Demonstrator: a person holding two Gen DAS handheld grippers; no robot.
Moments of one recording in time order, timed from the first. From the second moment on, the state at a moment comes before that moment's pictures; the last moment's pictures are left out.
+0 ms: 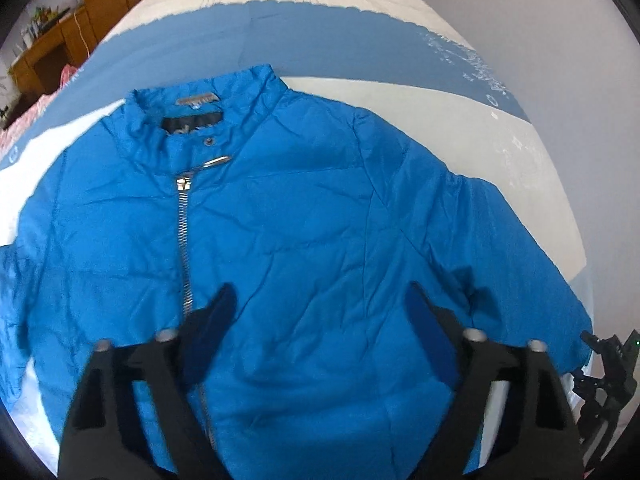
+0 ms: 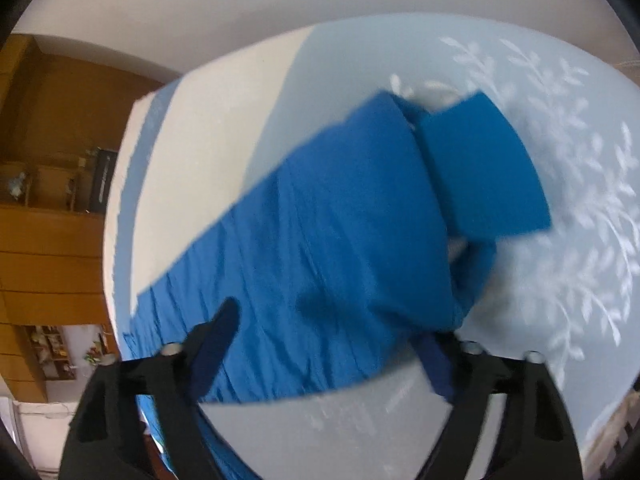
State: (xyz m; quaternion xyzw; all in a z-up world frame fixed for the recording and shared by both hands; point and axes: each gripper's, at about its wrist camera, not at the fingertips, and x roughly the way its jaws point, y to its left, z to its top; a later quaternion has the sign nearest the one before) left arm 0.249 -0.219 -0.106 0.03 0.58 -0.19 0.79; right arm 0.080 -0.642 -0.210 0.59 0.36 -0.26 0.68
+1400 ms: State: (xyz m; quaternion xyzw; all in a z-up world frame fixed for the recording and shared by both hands) left arm 0.284 -0.106 -0.125 -0.10 0.61 -0.18 0.77; right arm 0.334 -0.301 -0.140 0.14 0.55 0.20 0.80
